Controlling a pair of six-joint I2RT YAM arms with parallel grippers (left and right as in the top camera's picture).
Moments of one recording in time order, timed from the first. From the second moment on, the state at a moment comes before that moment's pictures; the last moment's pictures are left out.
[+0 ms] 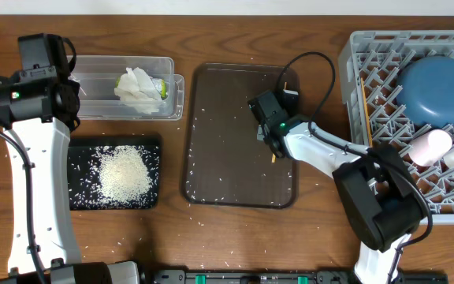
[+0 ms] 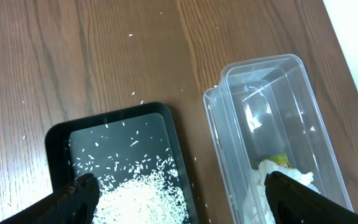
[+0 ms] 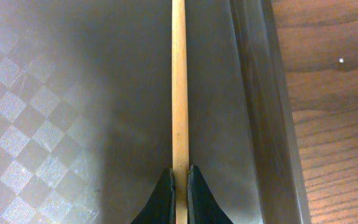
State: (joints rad) left arm 0.19 1.49 1.56 -1.17 -0.49 -1.08; right arm 0.55 1.98 1.16 -0.34 0.35 0.70
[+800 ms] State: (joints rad) left arm 0.19 1.49 1.56 -1.17 -0.49 -1.08; right arm 0.15 1.46 1.16 -0.49 0.24 0.25
